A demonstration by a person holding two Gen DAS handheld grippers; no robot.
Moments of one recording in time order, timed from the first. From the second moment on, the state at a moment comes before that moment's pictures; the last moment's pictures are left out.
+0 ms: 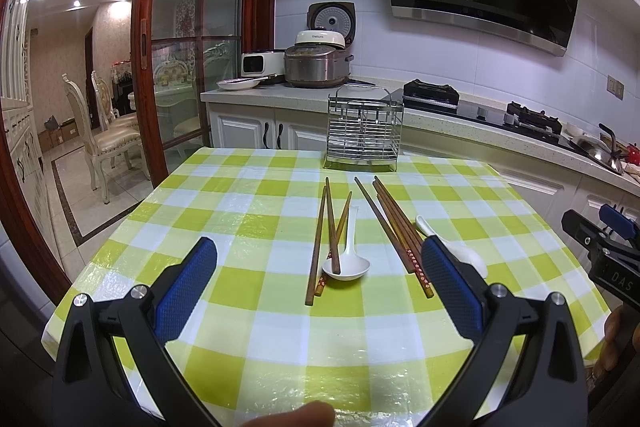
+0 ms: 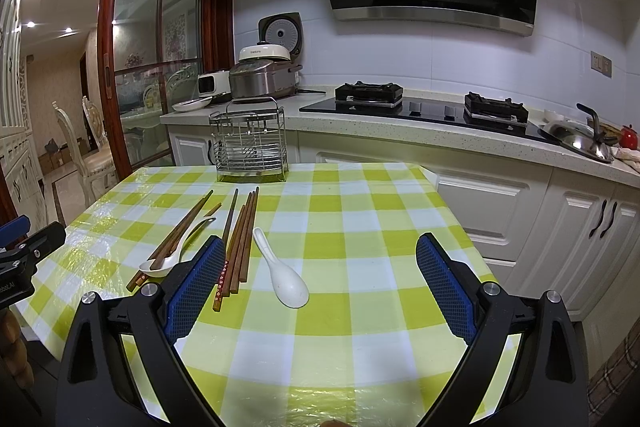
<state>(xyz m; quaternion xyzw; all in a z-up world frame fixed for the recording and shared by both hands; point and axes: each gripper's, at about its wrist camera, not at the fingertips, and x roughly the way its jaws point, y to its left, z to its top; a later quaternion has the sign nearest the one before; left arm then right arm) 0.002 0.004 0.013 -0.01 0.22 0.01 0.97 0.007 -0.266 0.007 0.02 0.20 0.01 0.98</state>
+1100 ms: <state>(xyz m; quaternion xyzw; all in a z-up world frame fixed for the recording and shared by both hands) 0.102 0.036 -0.003 -0.05 0.35 -0.05 0.93 0.130 -0.256 -0.036 0.07 0.38 0.10 0.92</state>
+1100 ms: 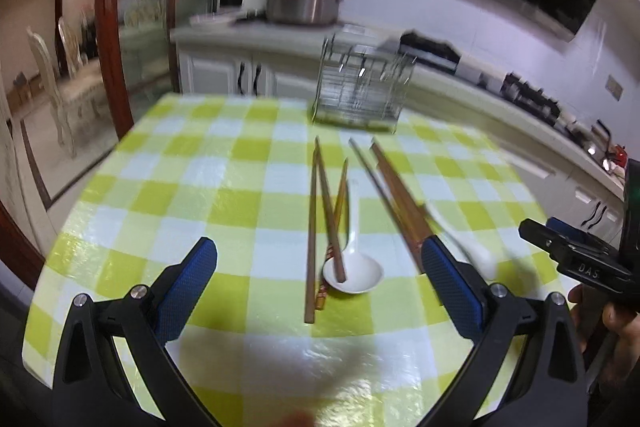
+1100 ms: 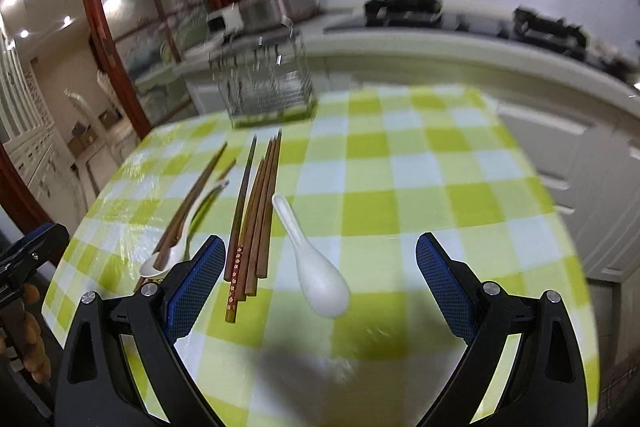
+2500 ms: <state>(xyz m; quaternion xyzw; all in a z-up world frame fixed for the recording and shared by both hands) 0.261 -0.019 -0.082 -0.01 0.49 -0.17 0.86 0.224 -0.218 -0.089 -0.06 0.47 0.19 0.86</state>
